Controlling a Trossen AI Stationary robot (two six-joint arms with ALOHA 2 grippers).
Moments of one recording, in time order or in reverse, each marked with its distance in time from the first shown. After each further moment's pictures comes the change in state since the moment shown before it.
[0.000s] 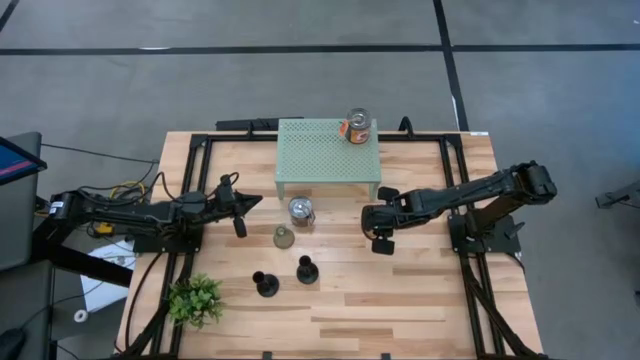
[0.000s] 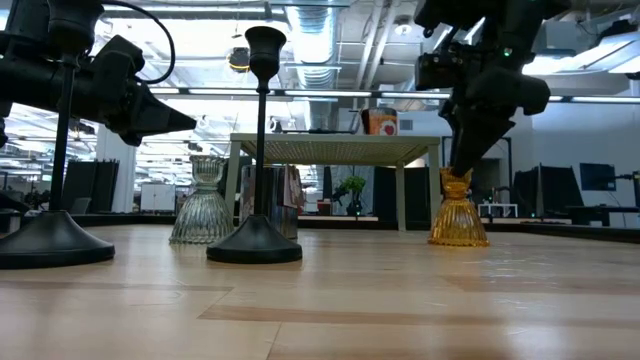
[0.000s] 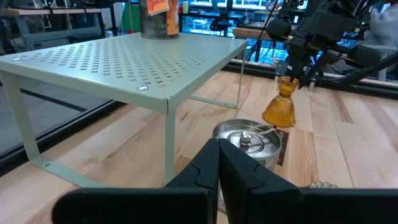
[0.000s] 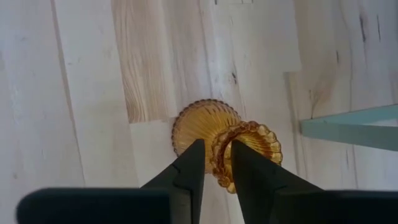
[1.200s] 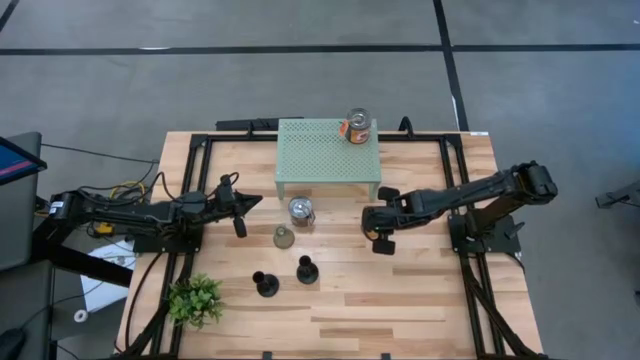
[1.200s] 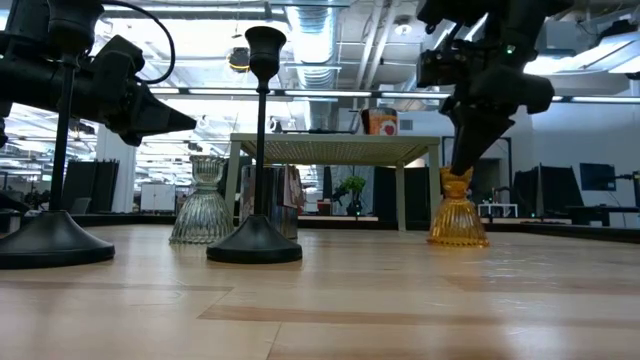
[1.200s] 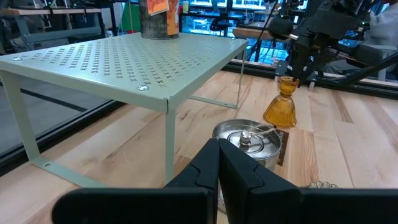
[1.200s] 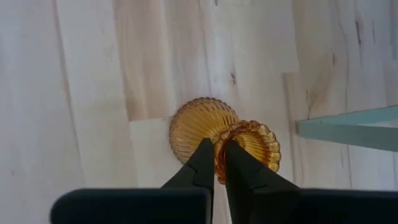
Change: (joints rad) left arm 0.000 0.000 0.000 0.000 0.000 0.000; right arm 0.023 -0.002 0.002 -0.010 0.003 -0.001
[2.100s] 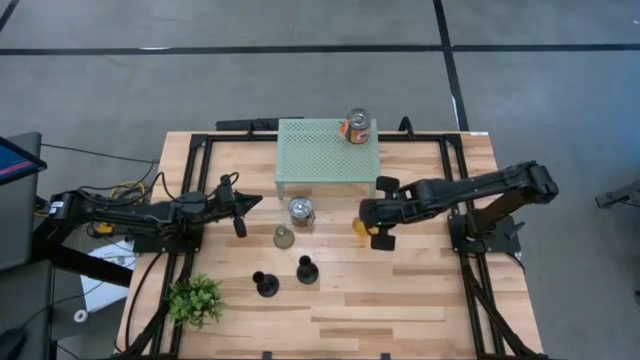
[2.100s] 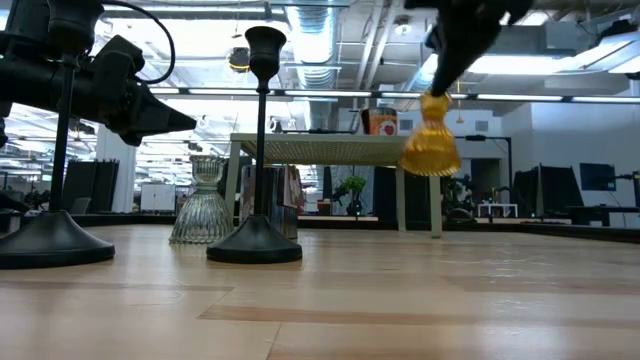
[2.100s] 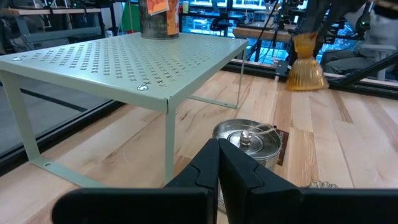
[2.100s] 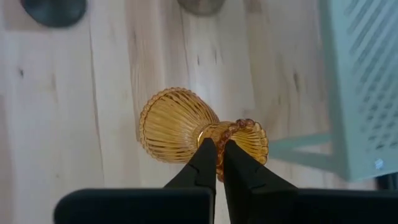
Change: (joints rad) left arm 0.000 0.000 0.000 0.000 0.000 0.000; right arm 0.037 -0.007 0.339 -0.274 0.084 -0.035
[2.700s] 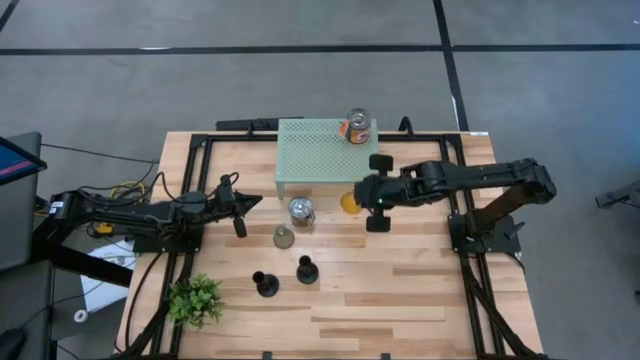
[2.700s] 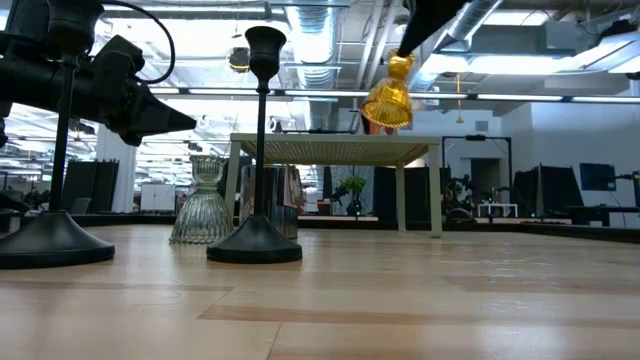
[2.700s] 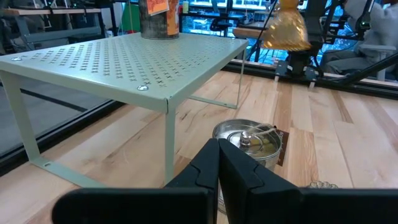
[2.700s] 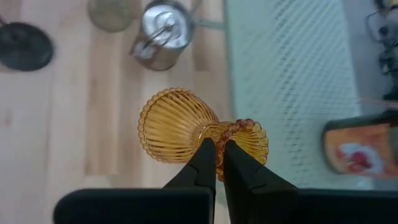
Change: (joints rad) left arm 0.000 0.000 0.000 0.000 0.000 0.000; right arm -0.089 0.009 0.192 -0.004 0.083 -0.257
